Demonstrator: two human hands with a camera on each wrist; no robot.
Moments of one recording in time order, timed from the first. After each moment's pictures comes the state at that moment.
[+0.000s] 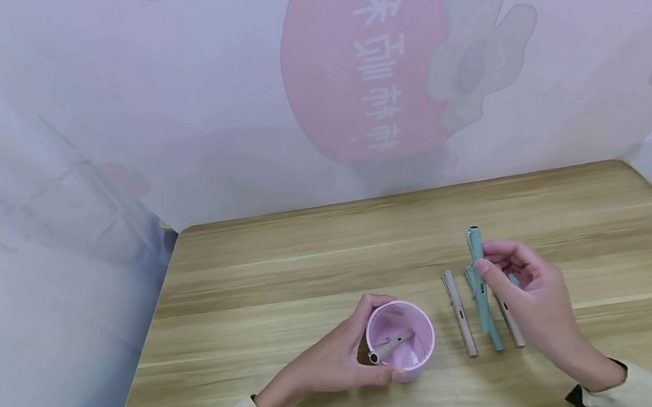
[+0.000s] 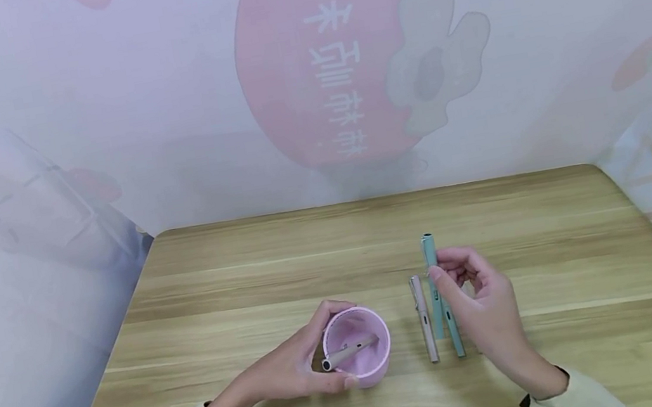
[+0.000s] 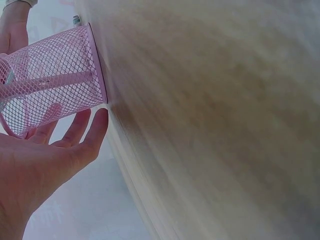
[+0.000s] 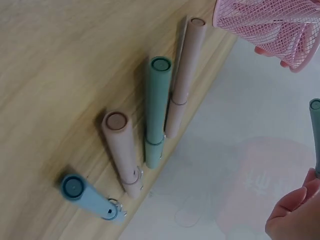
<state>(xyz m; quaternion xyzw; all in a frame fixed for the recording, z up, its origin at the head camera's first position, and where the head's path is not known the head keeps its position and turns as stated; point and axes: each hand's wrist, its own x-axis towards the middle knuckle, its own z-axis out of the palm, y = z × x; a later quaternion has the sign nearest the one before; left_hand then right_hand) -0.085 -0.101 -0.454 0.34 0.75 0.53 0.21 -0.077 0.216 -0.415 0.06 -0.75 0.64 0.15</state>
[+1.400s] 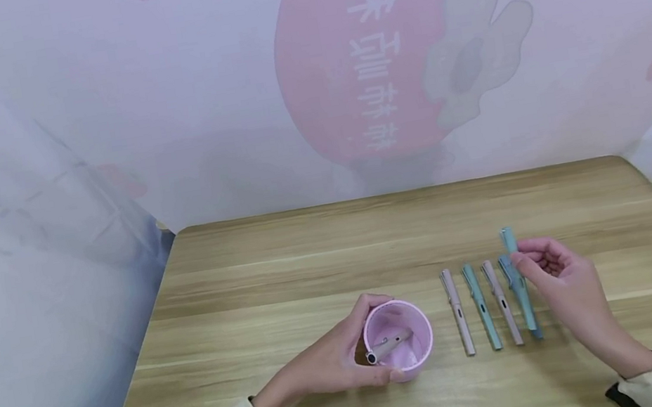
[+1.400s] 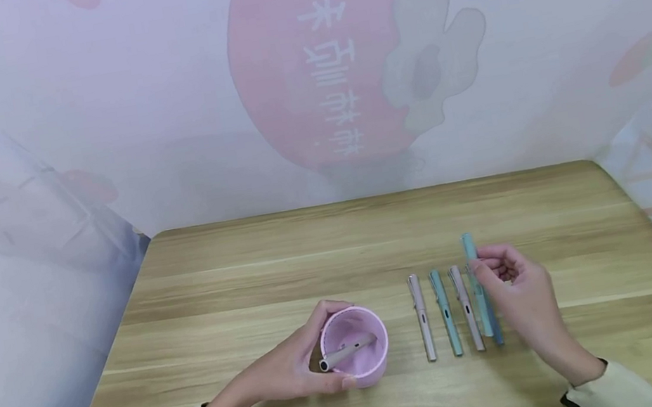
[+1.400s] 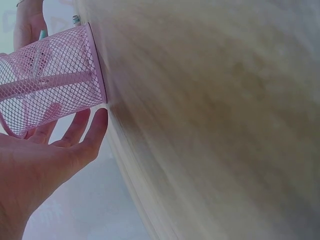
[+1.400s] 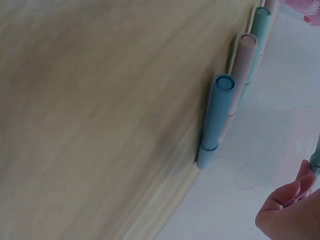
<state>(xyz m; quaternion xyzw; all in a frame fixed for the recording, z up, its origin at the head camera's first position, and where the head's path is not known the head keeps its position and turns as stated) -0.084 -0.101 -0.452 0.35 0.74 0.53 0.22 -0.091 0.282 -0.444 -0.01 -0.83 0.55 0.10</state>
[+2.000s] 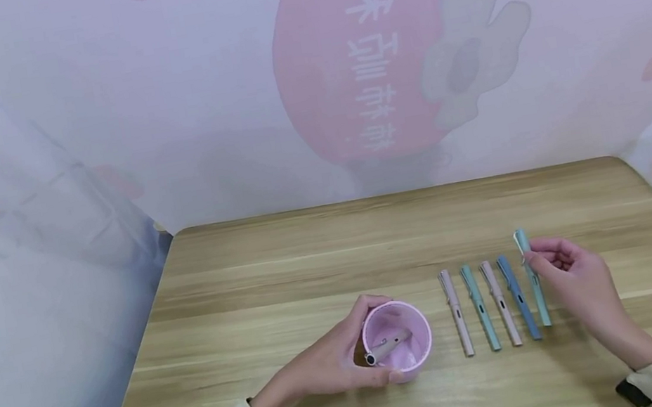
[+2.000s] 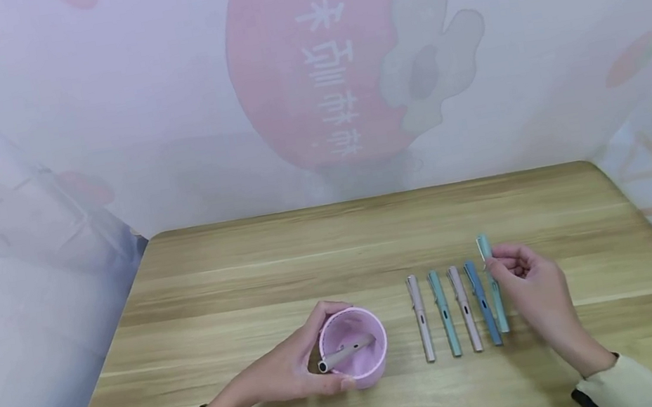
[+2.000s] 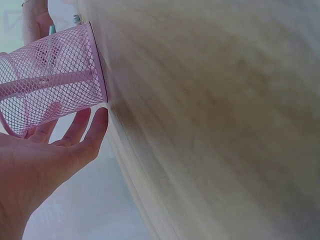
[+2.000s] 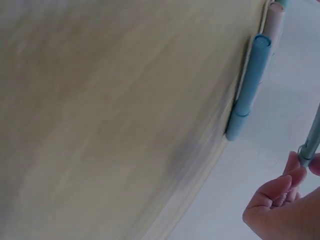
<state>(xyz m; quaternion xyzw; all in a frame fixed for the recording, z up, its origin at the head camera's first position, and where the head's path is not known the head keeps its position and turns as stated) -0.085 -0.101 -0.452 0.34 0.74 0.54 0.22 -0.103 0.310 -0.453 -0.05 -0.86 0.50 0.07</state>
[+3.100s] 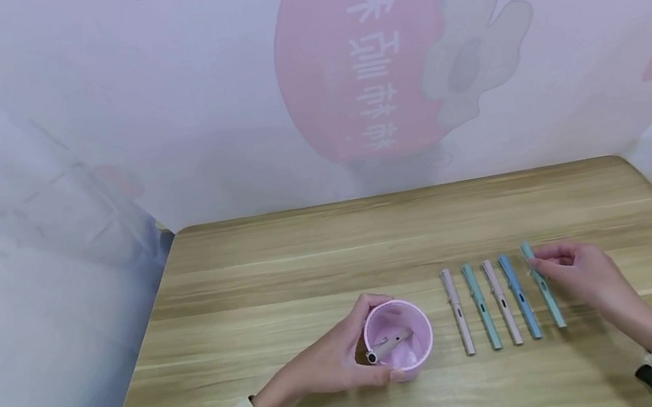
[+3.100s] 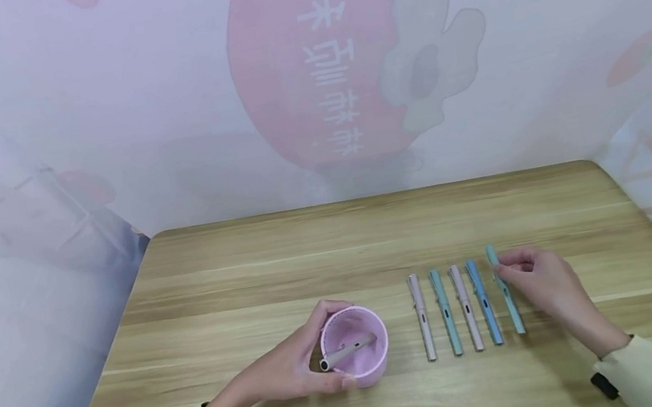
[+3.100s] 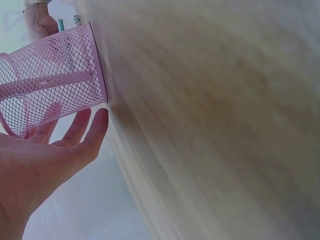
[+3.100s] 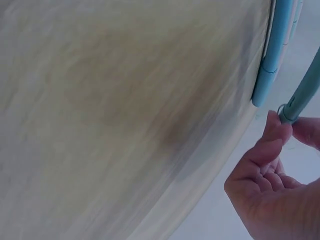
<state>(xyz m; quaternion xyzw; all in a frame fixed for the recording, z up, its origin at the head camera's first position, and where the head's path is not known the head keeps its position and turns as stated) -0.085 -0.101 -0.450 0.34 0.74 0.53 0.22 -0.119 0.343 -0.451 -0.03 -0.91 0.40 -0.10</state>
